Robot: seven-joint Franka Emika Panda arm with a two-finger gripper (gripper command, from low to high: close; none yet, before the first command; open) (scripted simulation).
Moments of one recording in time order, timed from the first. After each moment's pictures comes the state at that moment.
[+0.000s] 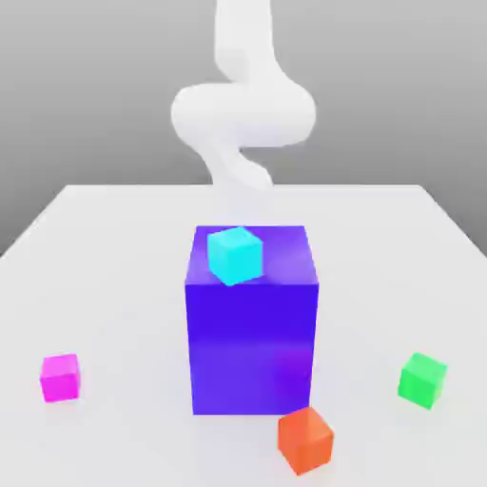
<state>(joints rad) -0.07 -0.72 0.02 -2.33 -0.03 2.34 0.88</state>
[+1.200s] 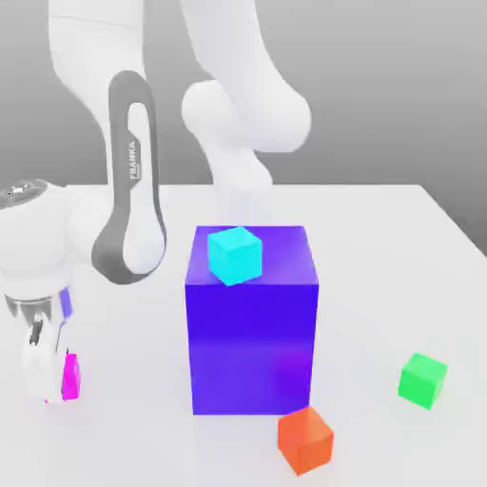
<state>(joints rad) -0.64 0.35 -0.04 -2.60 0.07 2.95 1.39</state>
